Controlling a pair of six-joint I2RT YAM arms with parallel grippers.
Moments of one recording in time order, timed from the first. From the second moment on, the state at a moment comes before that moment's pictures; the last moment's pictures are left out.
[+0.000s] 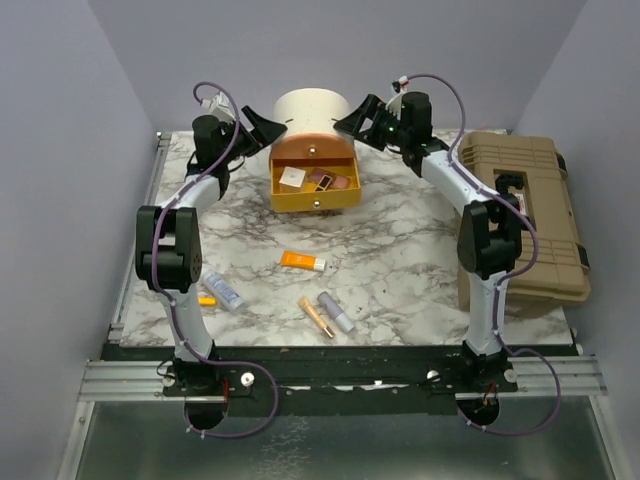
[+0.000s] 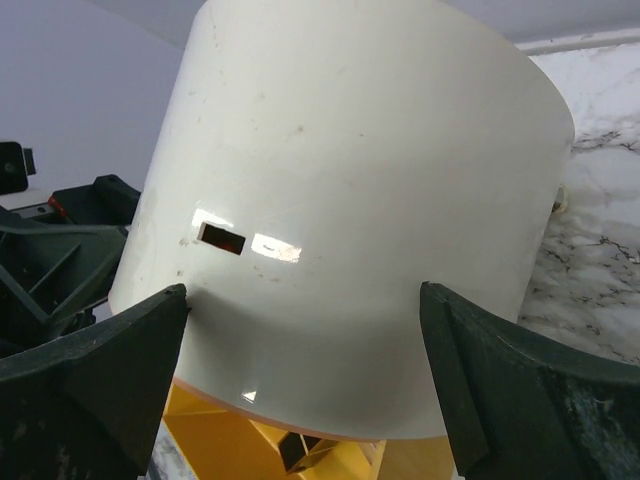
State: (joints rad) left arm -0.05 1.99 1.44 0.49 0.60 -0.82; right arm 0.31 2.15 1.85 0.05 -0.48 0.72
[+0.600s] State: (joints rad) left arm -0.18 1.79 1.25 0.37 0.58 -0.78; right arm 0.20 2.14 1.87 -0.04 -0.65 0.61
